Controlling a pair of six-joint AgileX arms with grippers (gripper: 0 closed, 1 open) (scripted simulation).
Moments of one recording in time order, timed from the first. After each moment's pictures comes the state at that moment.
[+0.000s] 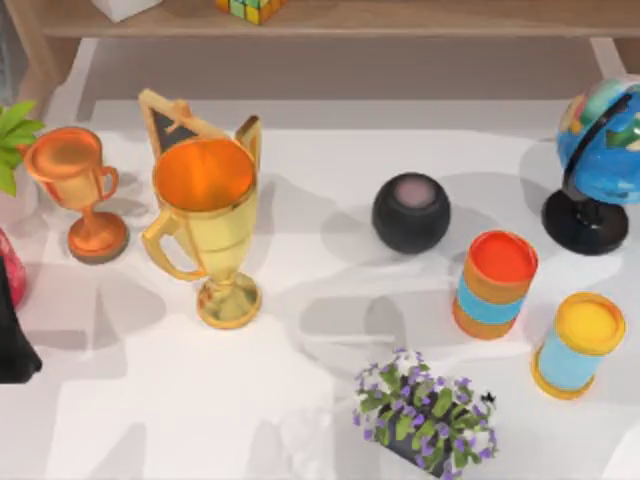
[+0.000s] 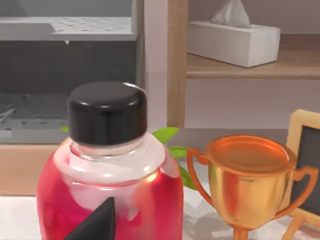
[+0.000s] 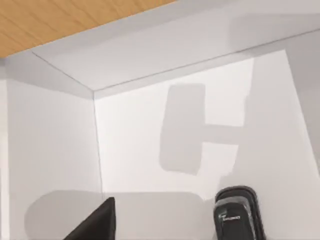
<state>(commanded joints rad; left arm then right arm) 0.00 0.00 0.00 0.00 0.00 0.00 -0.56 2.09 1.78 -0.70 -0.47 -0.13</state>
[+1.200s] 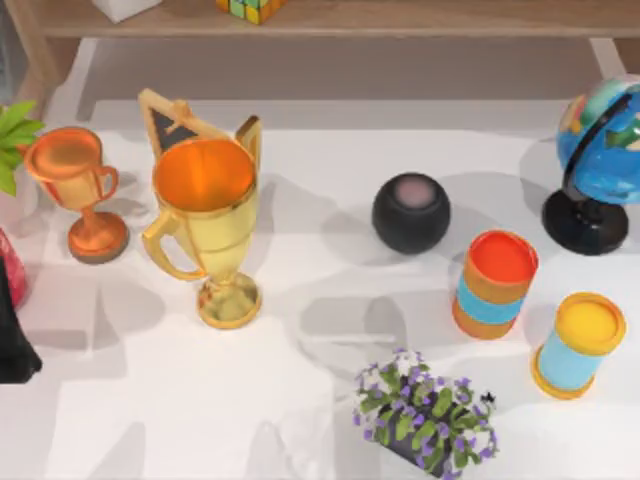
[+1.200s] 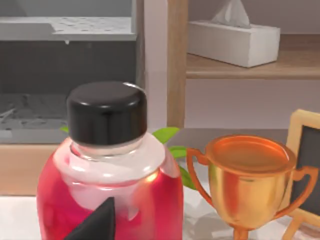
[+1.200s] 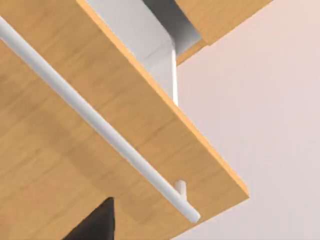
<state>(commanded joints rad) 0.00 0.00 0.00 0.00 0.00 0.00 -0.93 1.87 0.66 1.08 -0.80 -0.99</state>
